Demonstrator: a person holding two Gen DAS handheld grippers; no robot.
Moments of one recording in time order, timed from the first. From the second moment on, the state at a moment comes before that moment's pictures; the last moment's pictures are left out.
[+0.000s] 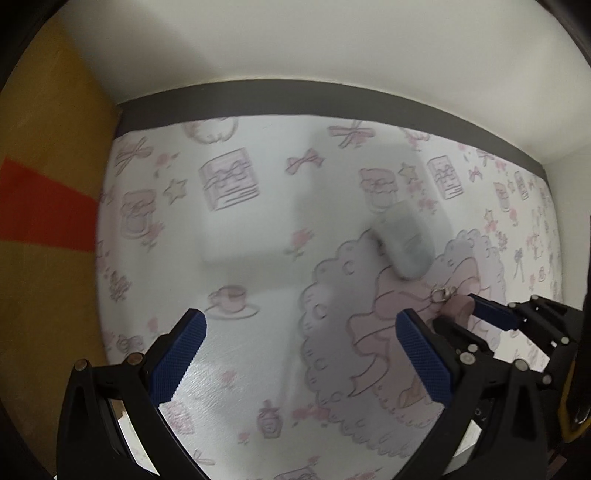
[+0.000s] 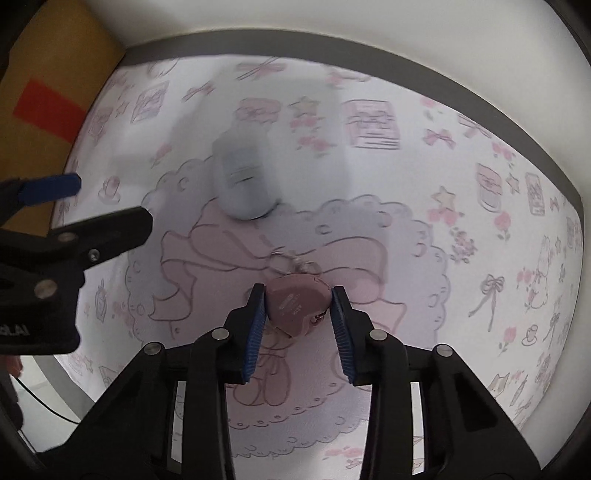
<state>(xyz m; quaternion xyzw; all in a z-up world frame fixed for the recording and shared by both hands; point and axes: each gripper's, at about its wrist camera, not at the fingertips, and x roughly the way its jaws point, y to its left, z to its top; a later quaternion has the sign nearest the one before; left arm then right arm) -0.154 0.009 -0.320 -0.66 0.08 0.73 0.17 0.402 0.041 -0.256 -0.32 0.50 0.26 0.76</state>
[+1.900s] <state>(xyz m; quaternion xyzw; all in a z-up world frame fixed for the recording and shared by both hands) -0.089 0.037 -0.226 -0.57 0.12 0.79 0.19 0.323 -0.003 -0.152 -0.30 0.38 0.36 0.80</state>
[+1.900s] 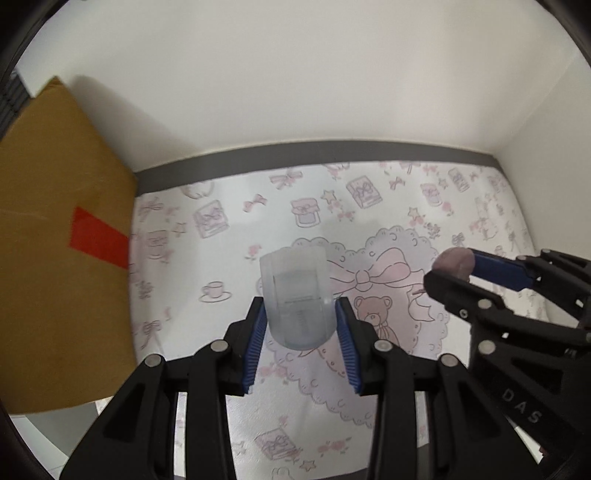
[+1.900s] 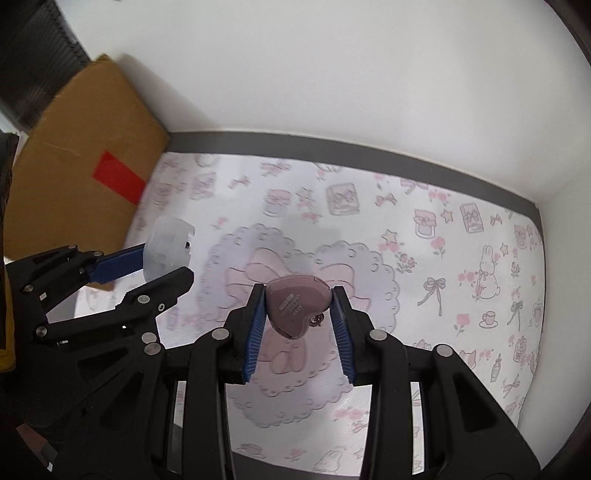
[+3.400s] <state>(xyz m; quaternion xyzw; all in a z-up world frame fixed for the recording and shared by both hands) -0.127 -0.147 -0.055 -0.44 -0.01 0.90 0.06 0.132 0.140 -0.039 -0.36 0.16 0.55 0.74</state>
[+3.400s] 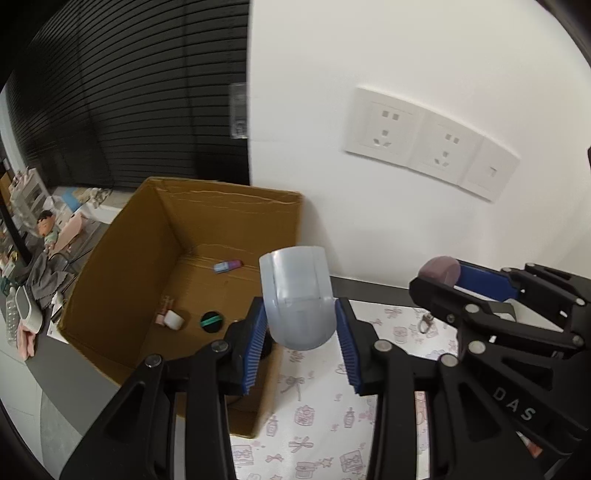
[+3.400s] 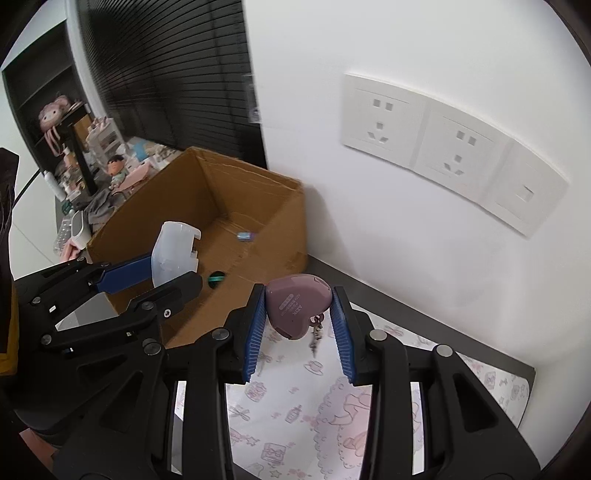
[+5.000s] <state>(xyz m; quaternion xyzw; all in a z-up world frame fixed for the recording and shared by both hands) -0.202 -0.324 -0.151 -0.54 -0.13 0.83 0.00 0.075 0.300 -0.132 -0.46 0.23 0.57 0.64</state>
